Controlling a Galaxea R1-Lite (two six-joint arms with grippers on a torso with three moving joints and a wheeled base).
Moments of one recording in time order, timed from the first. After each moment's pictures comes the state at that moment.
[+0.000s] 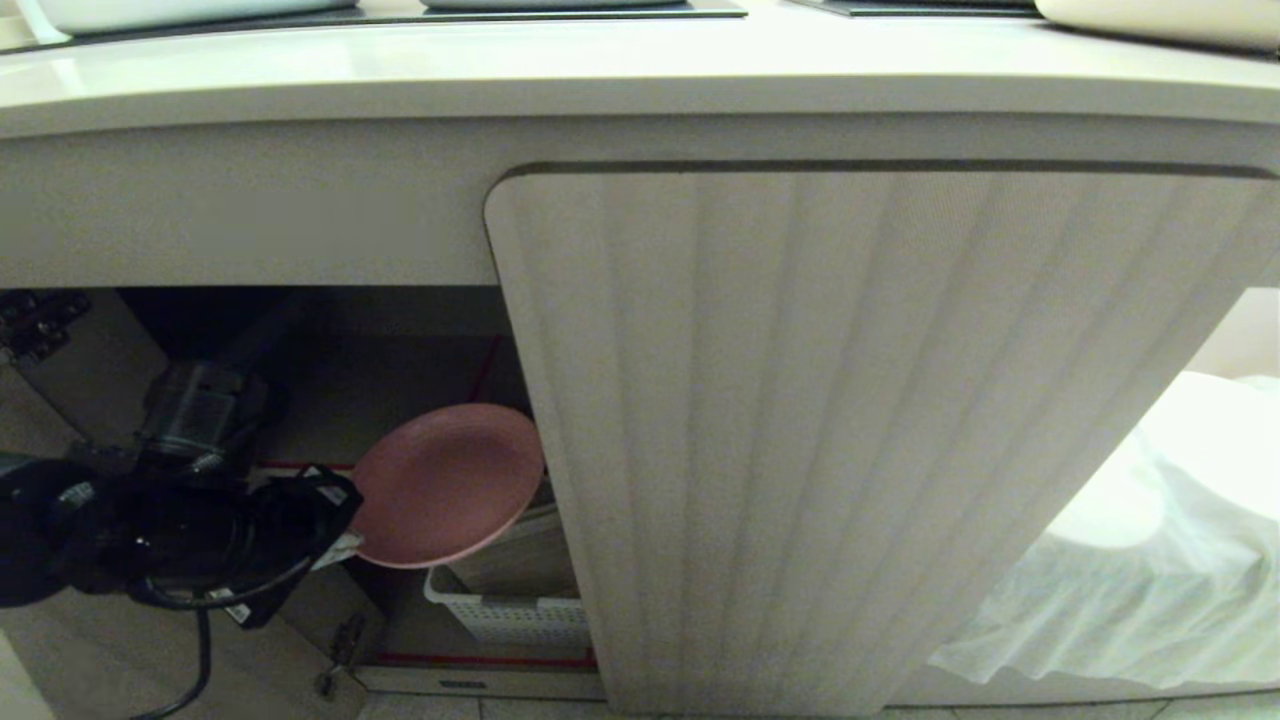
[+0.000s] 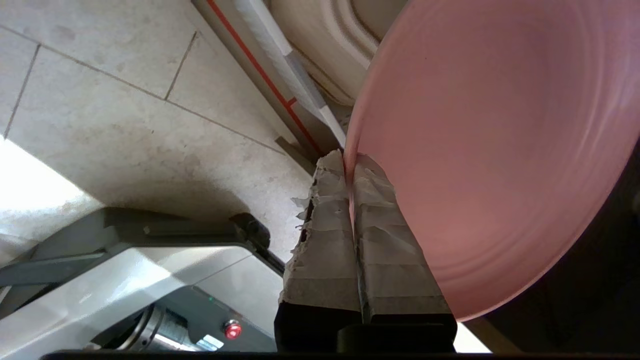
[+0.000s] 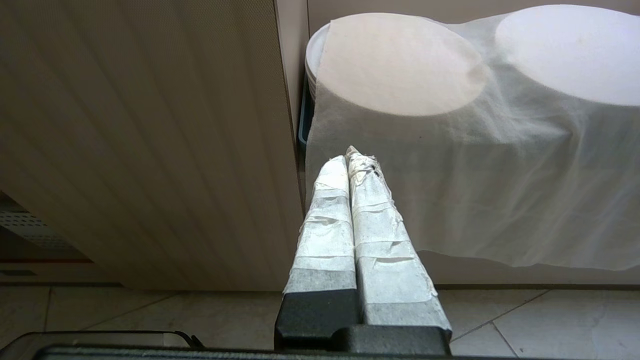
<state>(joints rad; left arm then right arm) -0.11 1.60 -0.72 0.03 0.03 -1.11 0.00 0.00 0.00 0.00 -0.02 0.03</state>
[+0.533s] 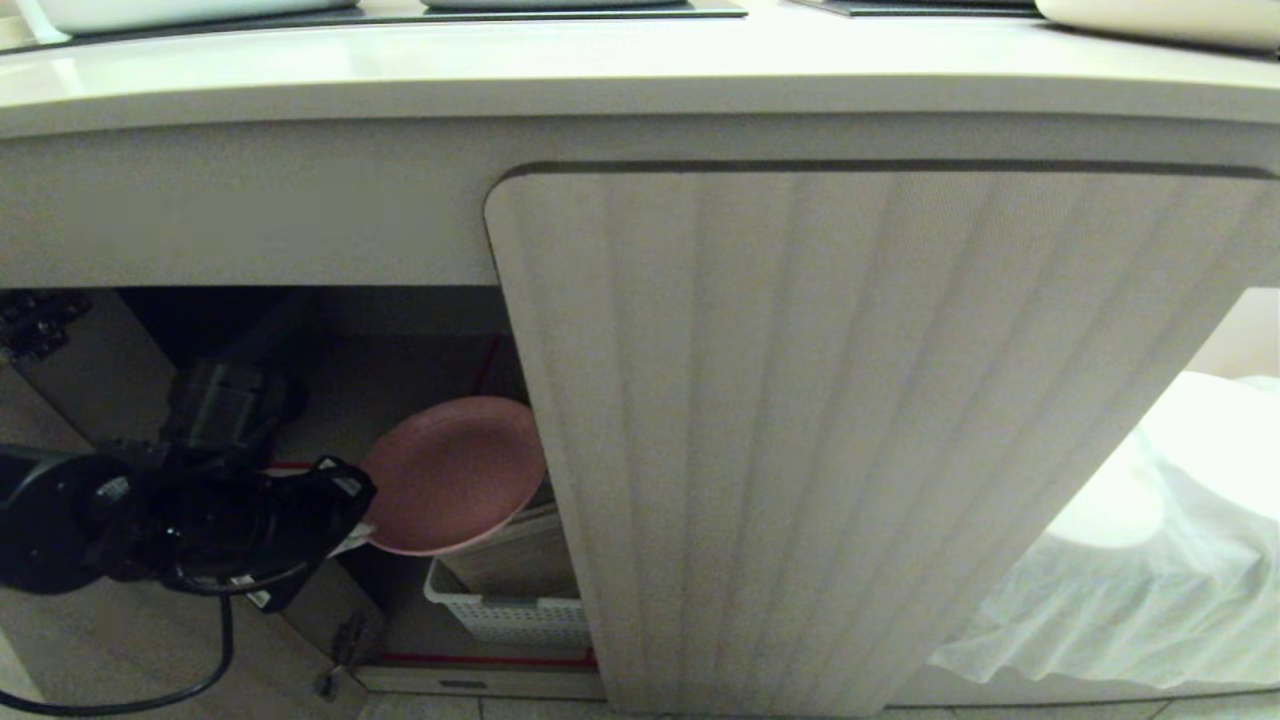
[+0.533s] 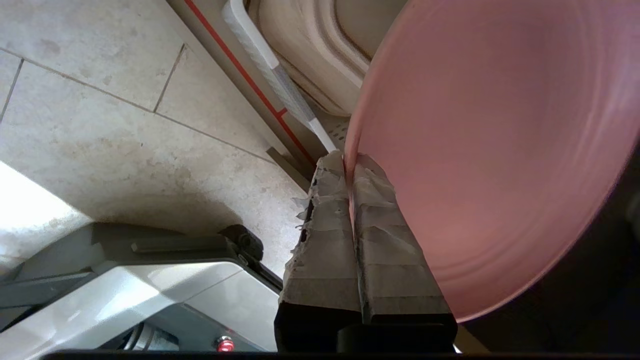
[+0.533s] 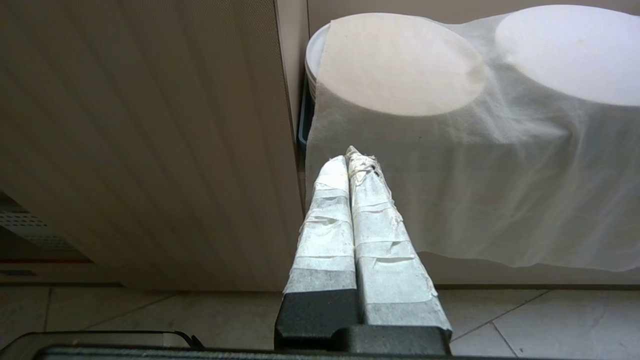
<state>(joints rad) -0.11 1.65 -0.73 -0.03 0.04 -1.10 0.00 0.00 0.00 0.00 -0.02 0.03</state>
